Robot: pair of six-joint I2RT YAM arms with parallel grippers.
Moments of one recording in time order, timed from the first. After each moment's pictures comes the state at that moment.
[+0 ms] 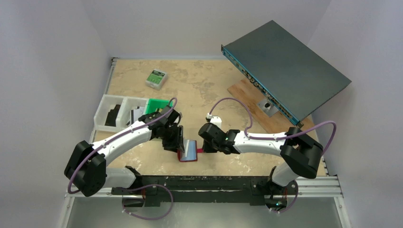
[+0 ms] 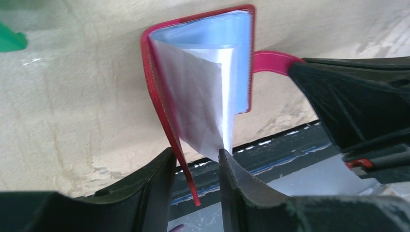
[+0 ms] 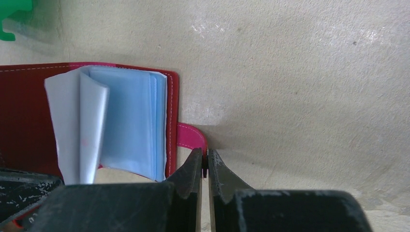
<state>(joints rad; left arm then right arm) -0.64 1.29 0.81 -0.77 0.21 -0.67 1.07 1.55 0.83 -0.27 0.24 0.96</state>
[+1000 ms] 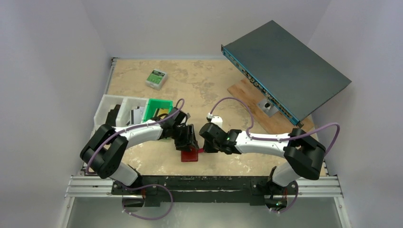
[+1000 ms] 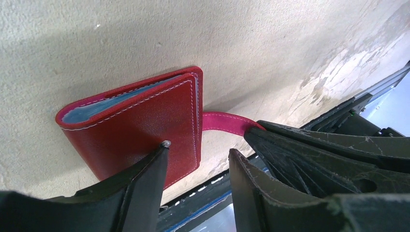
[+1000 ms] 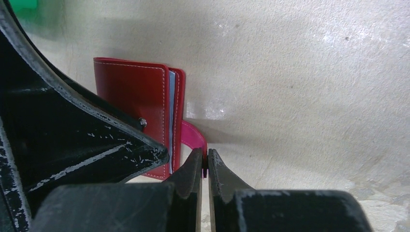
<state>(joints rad) -0.66 1.51 0.74 -0.35 0.39 -0.83 1.07 1.52 0.83 -0.30 0.24 0.96</state>
